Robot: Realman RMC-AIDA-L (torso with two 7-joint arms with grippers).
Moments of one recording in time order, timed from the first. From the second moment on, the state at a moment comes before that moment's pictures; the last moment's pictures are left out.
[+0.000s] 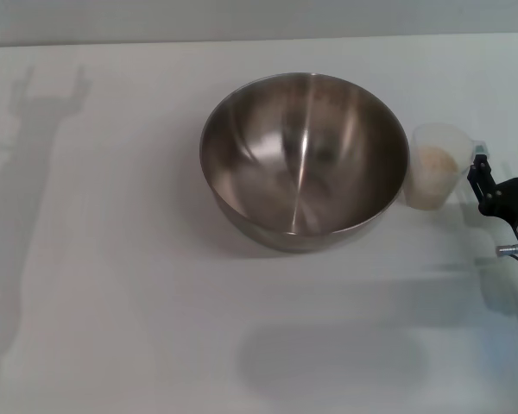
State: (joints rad) left arm -0.38 -2.06 -1.53 -0.62 2.86 0.87 -0.22; right arm 0.32 2.08 0.25 0.36 -1.59 -1.19 -0.21
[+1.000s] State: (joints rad) left arm -0.35 -2.06 -1.52 -0.63 2.86 0.92 -0.26; right arm 0.35 2.08 0.25 0.34 -1.62 -1.16 -0.21
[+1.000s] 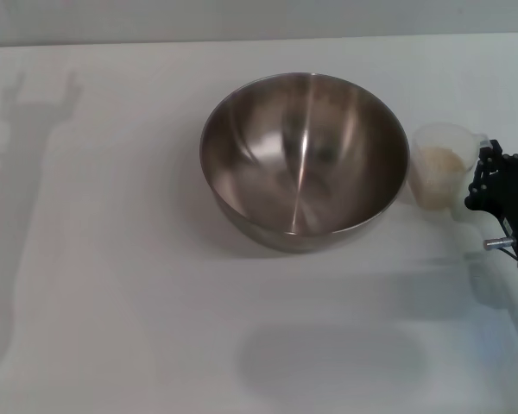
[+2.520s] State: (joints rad) left arm -0.36 -2.06 -1.49 -0.66 2.86 0.91 -0.26; right arm 0.55 2.09 0.26 0.25 -1.87 -1.51 -1.24
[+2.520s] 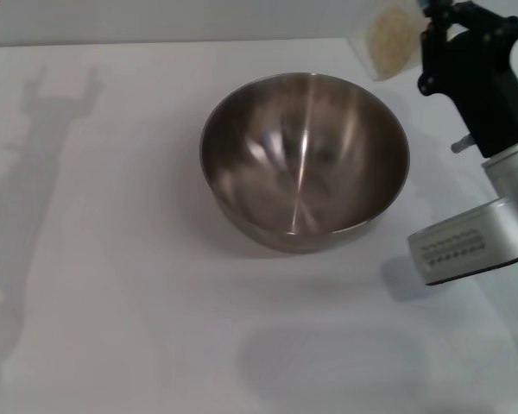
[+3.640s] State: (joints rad) left arm -0.36 -2.06 -1.47 -0.66 2.86 0.92 -0.26; right arm 0.66 2.08 0.25 0.03 -2.18 -1.44 -1.50
